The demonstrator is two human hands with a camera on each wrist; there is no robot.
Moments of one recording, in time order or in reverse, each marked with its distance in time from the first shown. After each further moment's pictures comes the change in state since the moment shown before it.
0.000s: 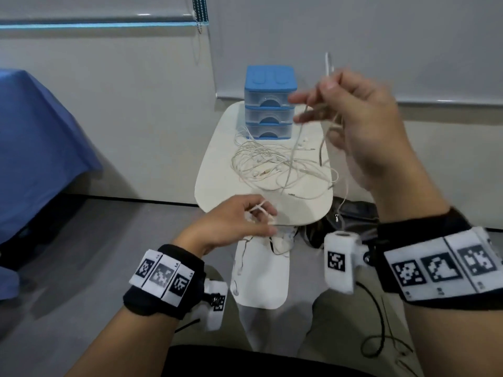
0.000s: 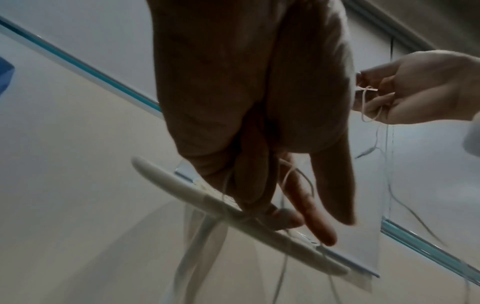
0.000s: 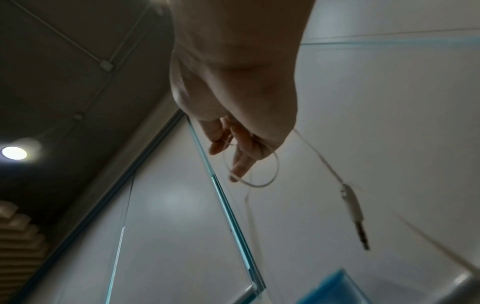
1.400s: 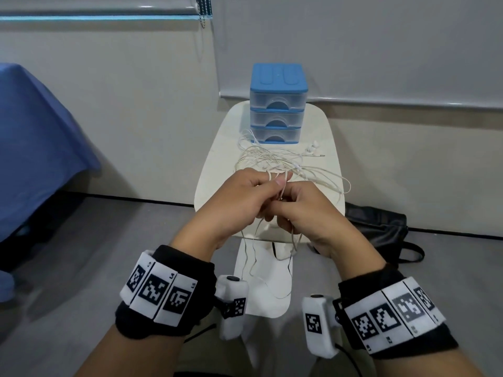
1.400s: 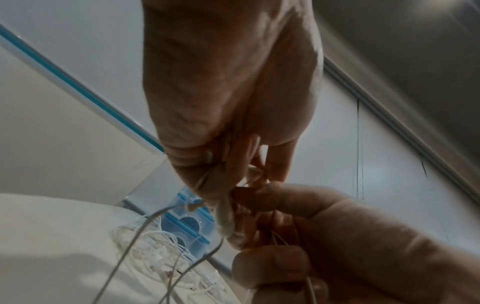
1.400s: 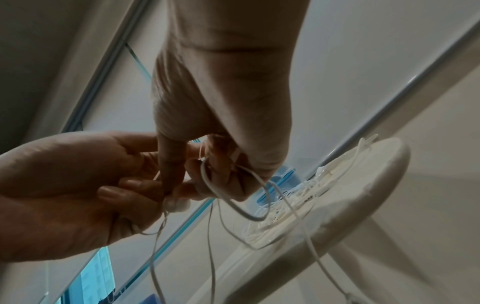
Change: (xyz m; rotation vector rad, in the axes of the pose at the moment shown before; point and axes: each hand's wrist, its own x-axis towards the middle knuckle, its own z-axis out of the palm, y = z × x) left_hand 0.026 0.046 -0.014 -0.132 0.207 0.011; right_hand -0.025 0.103 0.036 -0.115 -0.318 0.478
